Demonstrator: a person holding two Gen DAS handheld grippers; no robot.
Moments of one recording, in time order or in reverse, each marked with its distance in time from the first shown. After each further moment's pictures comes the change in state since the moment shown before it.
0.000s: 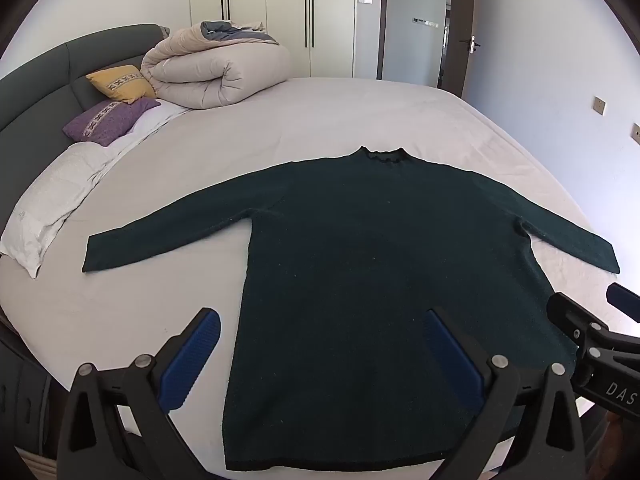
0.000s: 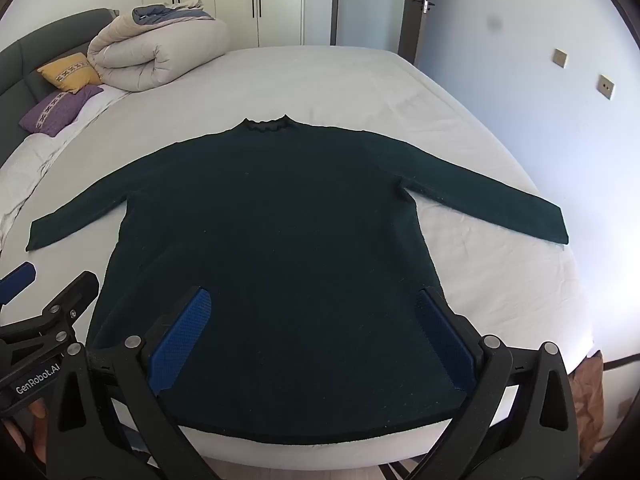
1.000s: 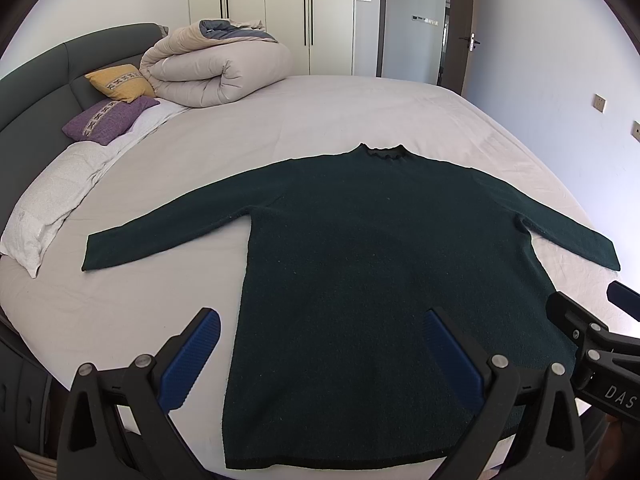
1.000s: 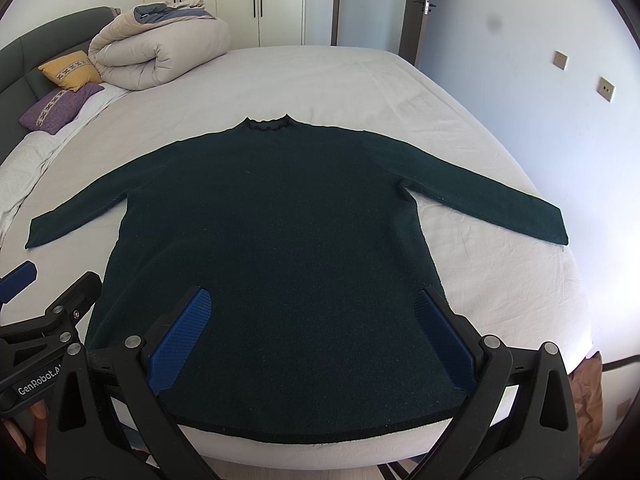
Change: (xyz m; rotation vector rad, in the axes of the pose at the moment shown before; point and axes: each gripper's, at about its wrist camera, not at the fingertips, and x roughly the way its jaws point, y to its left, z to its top) left arm 0.001 0.000 -0.002 -0.001 0.004 0.007; right arm 0.004 -0.001 -0.002 -0.002 0.004 0.002
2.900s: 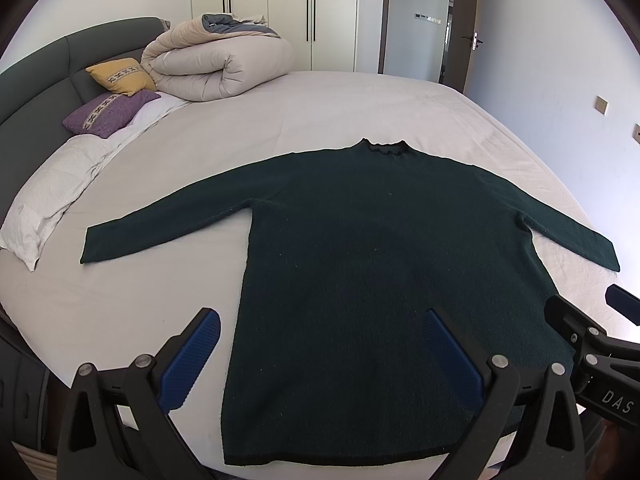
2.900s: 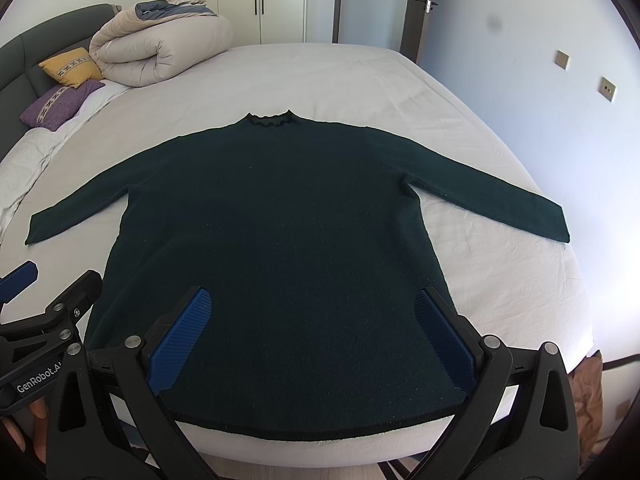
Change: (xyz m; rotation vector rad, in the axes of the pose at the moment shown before) left arm 0.004 0.006 -0.011 -0.009 0.014 -0.008; right arm -0.003 0.007 -0.003 -0.007 0.004 -0.001
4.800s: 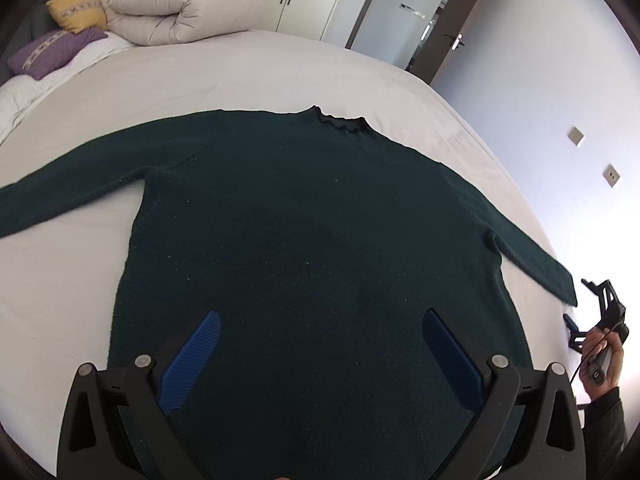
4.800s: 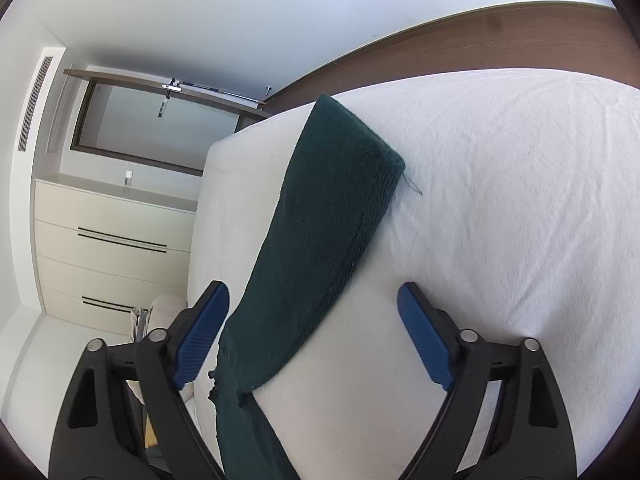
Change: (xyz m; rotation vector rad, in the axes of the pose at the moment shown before) left arm 0.112 -0.017 0.033 -0.145 0.121 -0.292; right arm 0.185 -0.484 -0.053 1.304 -0.172 0.335
